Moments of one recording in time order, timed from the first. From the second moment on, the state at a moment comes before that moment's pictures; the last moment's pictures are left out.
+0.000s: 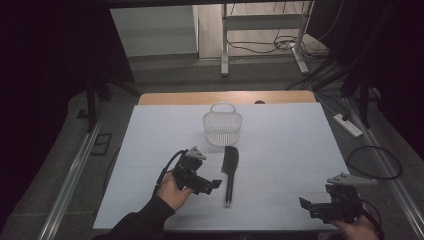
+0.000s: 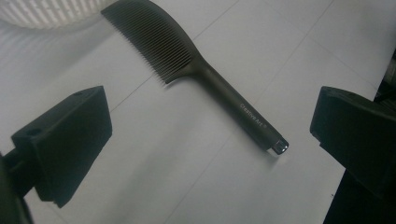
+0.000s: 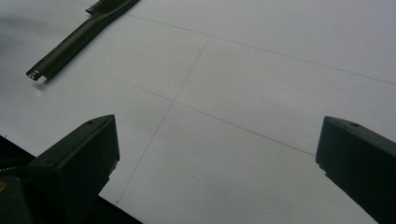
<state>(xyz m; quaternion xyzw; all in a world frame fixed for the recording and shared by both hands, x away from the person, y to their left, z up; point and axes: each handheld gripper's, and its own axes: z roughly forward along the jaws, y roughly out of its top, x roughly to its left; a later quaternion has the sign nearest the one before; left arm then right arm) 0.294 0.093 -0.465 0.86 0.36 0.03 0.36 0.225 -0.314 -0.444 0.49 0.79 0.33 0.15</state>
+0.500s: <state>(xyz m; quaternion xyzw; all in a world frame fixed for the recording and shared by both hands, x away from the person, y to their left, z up) 0.302 0.062 -0.473 0.87 0.34 0.00 0.35 0.225 -0.314 -0.444 0.49 0.79 0.33 0.15</state>
